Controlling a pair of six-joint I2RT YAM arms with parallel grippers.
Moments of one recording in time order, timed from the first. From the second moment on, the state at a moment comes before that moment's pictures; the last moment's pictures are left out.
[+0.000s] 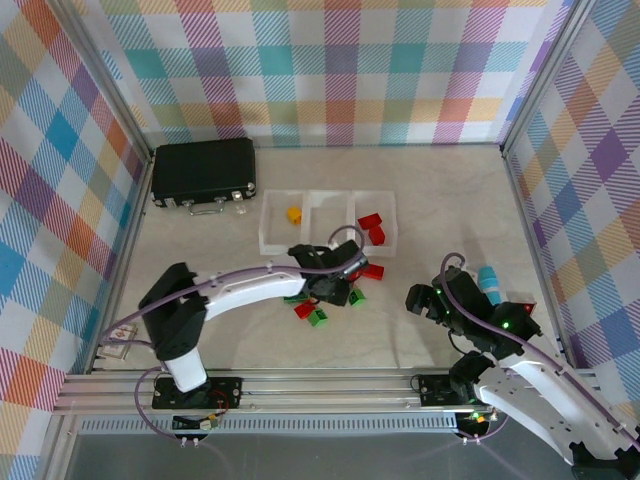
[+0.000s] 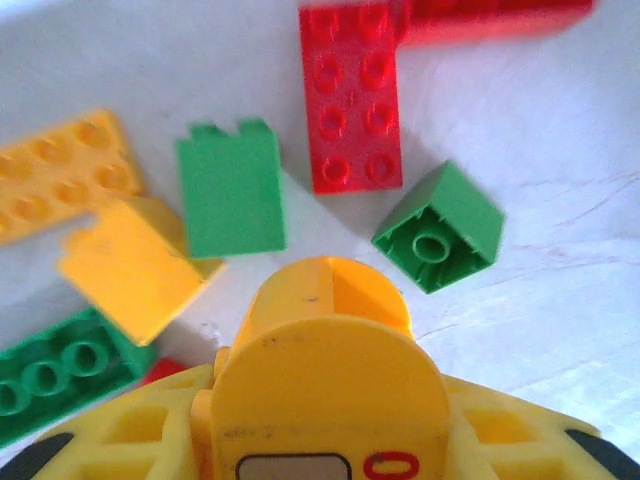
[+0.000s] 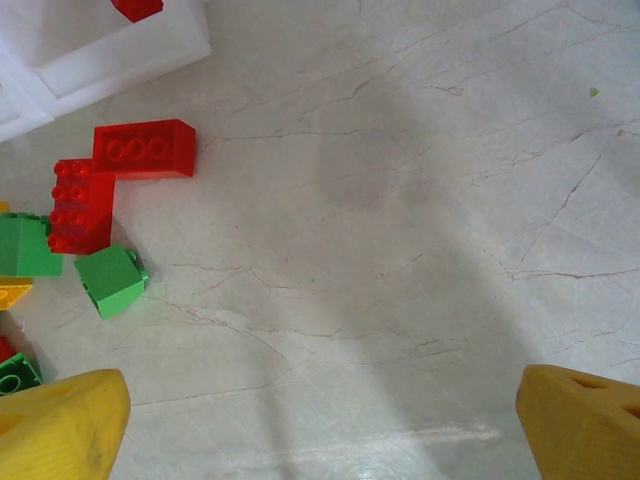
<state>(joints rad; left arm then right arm) -1.01 1.71 1.30 -0.81 -0.19 -0.63 0.67 0.60 0.66 -1.05 0.25 0.88</state>
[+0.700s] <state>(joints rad) -0.51 1.87 1.56 -0.79 -0.19 -0.42 0.67 0.63 0.66 -1.00 0.26 0.82</state>
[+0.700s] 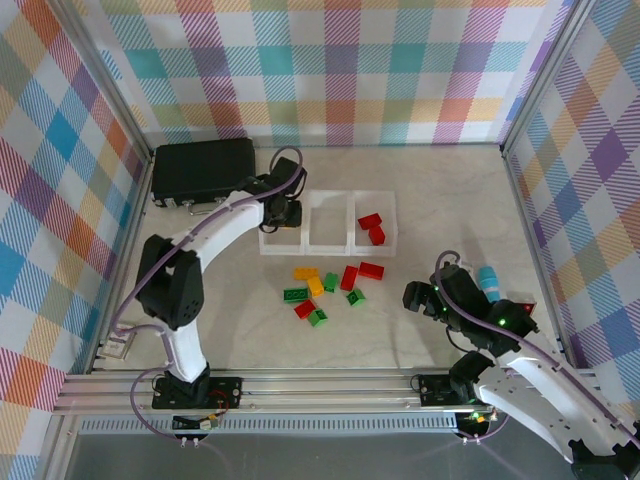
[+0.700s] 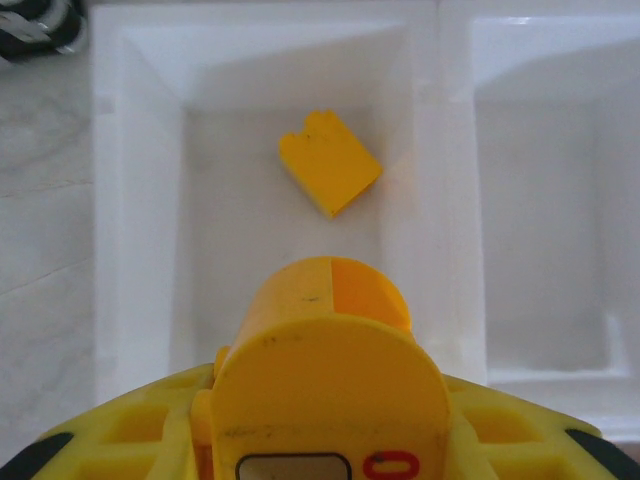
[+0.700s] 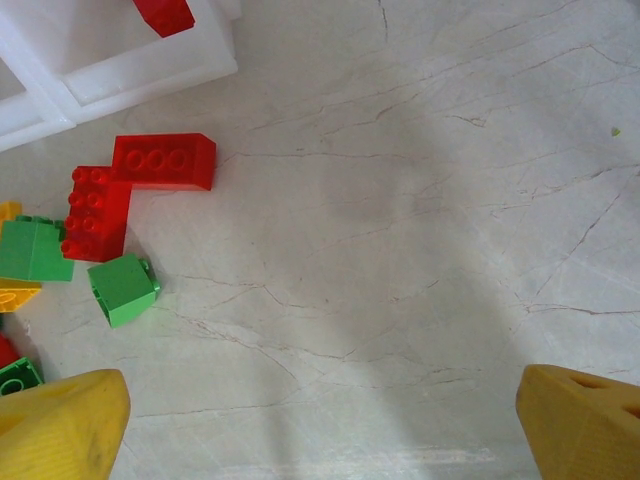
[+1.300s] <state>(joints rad) -0.44 2.01 1.64 -0.79 -0.17 -0.40 0.66 0.68 0.67 -1.01 0.29 0.75</state>
